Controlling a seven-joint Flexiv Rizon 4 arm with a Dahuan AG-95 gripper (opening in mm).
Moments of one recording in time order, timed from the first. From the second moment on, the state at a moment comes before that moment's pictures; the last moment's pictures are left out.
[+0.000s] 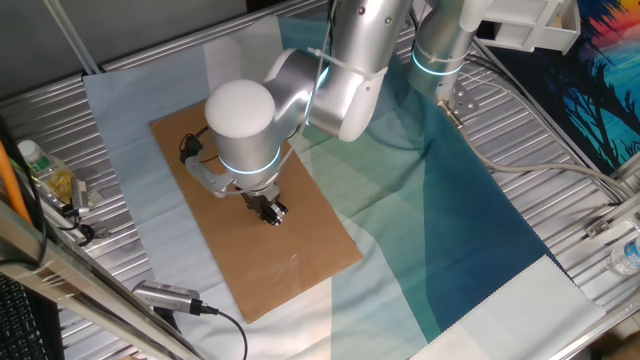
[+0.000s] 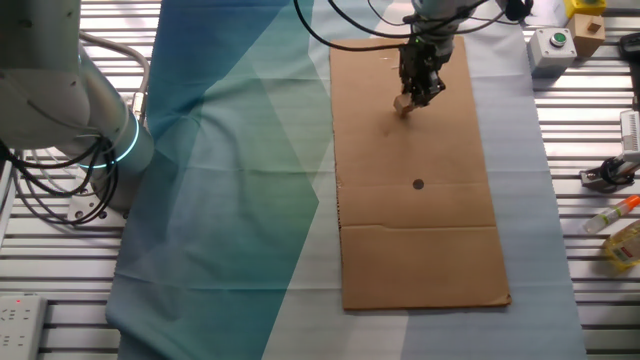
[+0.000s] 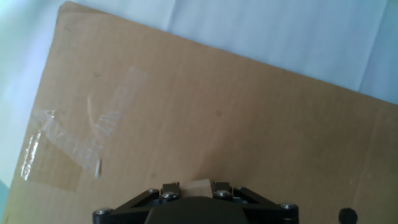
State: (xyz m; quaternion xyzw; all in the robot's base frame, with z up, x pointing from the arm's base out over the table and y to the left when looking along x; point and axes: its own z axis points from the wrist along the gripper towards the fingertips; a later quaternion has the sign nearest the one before) arm 0.534 0.146 0.048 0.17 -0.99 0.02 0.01
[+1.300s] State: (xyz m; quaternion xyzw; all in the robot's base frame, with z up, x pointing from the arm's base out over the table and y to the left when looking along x) arm 0.533 0.148 0.046 0.19 -0.98 0.00 0.03
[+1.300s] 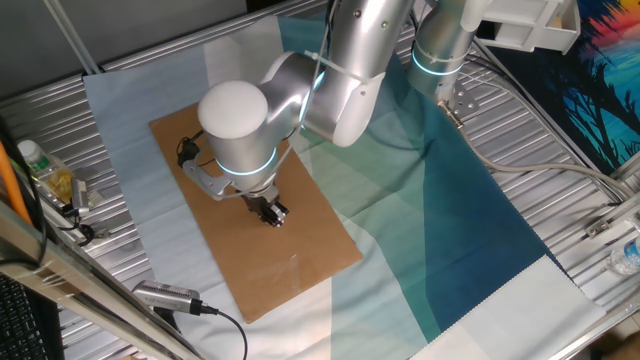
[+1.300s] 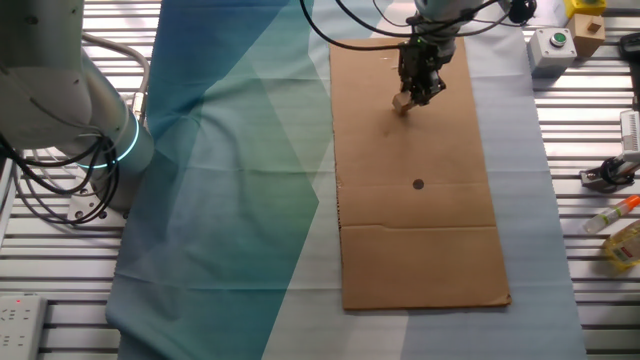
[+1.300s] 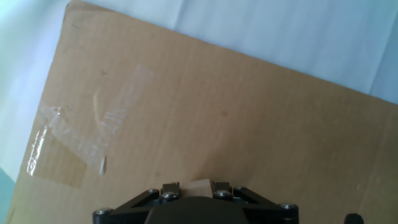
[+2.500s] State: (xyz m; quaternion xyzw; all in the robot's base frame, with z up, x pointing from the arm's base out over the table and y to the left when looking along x) arm 0.531 0.148 0.048 0.19 -0.98 0.00 0.03
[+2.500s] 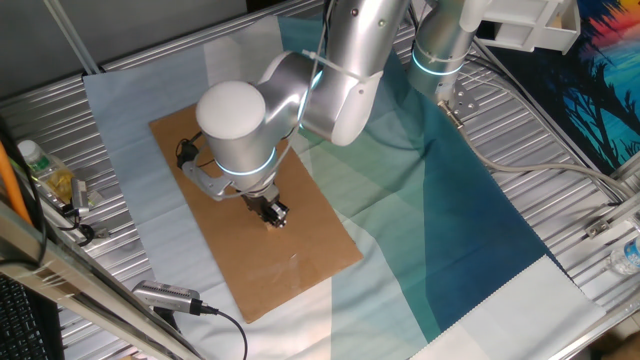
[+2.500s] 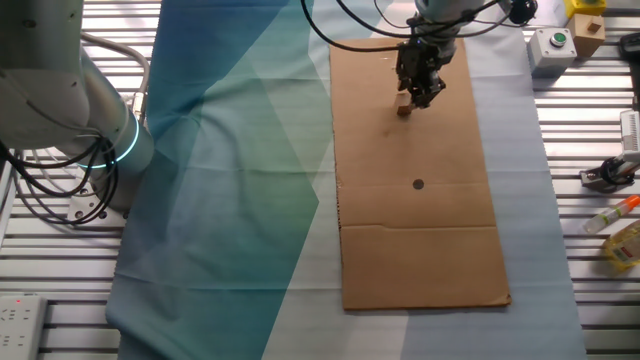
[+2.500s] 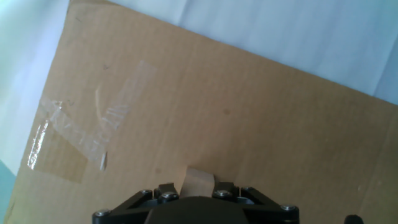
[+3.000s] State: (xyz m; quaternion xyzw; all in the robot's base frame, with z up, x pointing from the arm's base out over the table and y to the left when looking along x) arm 0.517 0.145 0.086 0.19 -0.98 0.01 0.04
